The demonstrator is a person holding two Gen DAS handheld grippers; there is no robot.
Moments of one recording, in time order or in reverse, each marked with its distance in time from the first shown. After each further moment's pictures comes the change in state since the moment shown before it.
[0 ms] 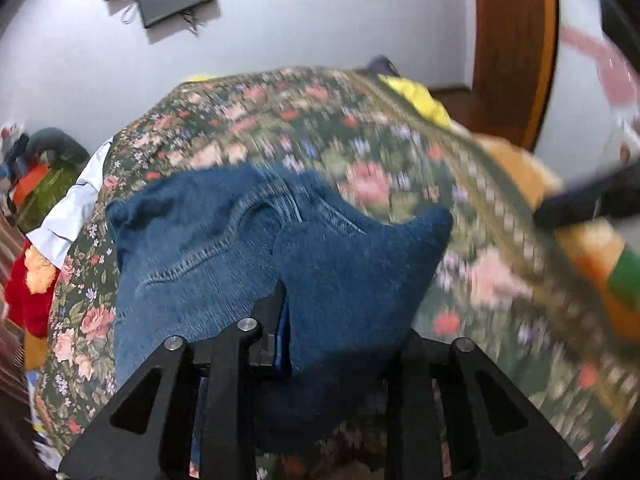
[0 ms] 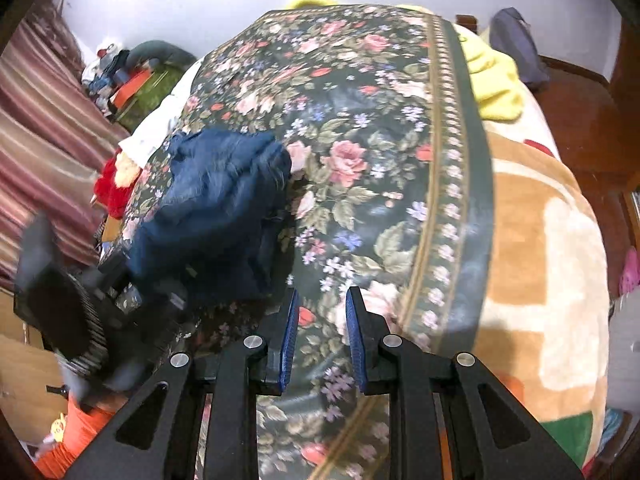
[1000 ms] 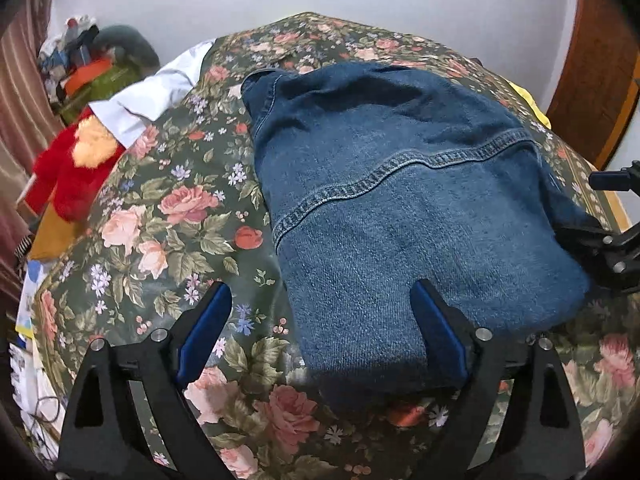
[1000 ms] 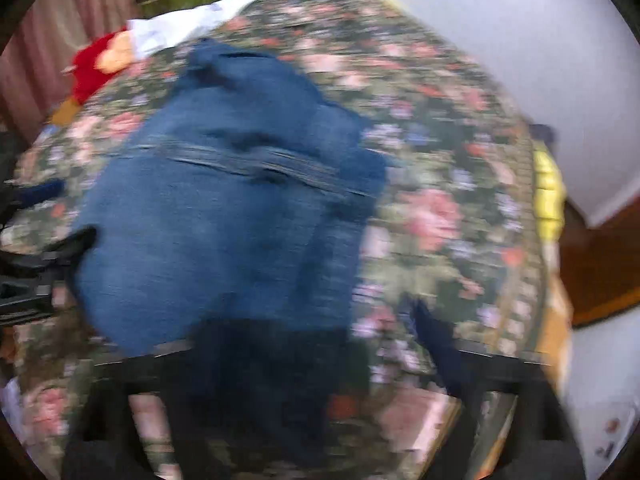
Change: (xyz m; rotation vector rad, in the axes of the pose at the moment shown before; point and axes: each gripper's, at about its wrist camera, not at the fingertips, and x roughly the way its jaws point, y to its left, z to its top) left arm -0.014 0.141 -0.085 -0.312 0.099 0.104; right arm 0.105 0.108 0.005 -0.461 -0.014 -0.330
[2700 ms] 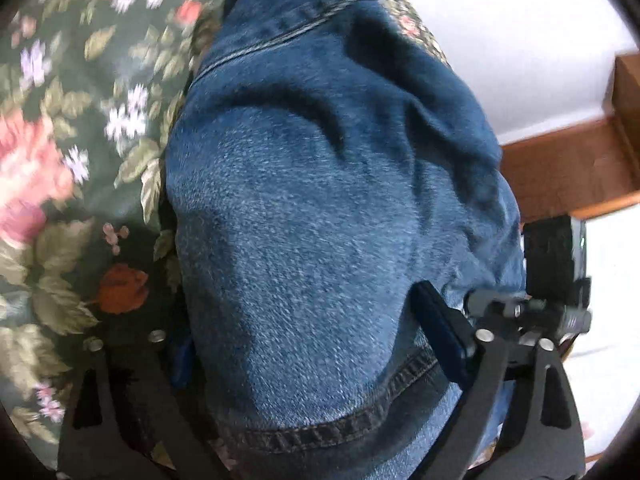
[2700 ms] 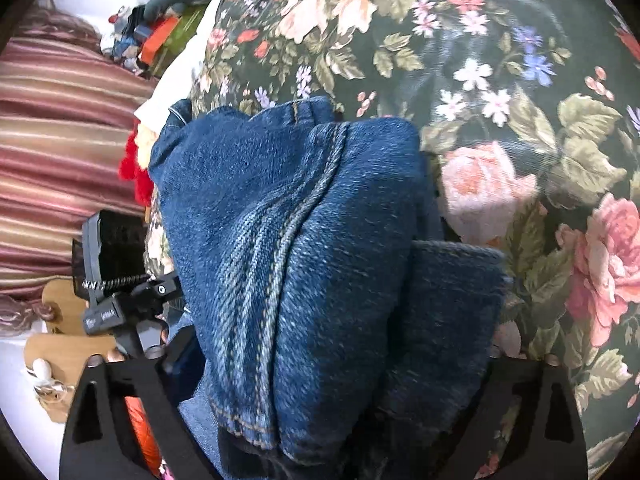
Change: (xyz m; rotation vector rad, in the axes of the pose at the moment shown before) left arm 0.142 0.061 0.072 -0.440 0.305 -0.622; right arm 0.124 -0.043 0.080 0.424 0.266 0.718
